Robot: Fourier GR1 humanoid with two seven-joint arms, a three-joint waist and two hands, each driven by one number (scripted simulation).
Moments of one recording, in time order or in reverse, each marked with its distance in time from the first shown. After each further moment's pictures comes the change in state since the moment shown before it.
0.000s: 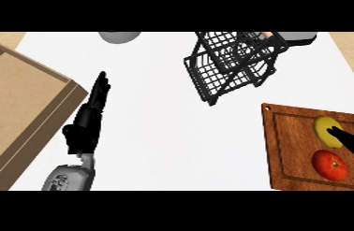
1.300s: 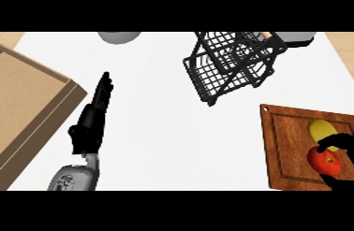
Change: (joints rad) left arm 0.001 -0.050 0.018 -0.001 -0.052 -0.015 0.000; right arm -0.035 0.061 0.026 0.165 0.130 -0.340 -0.137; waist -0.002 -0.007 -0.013
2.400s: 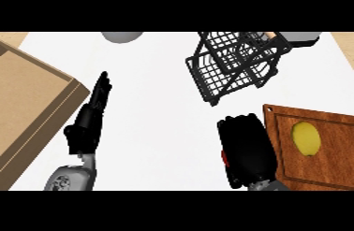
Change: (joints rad) left arm 0.005 0.011 0.009 -0.015 0.008 -0.025 0.010; right arm -0.336 0.283 0.767 -0.177 0.486 0.283 0.606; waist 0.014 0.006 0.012
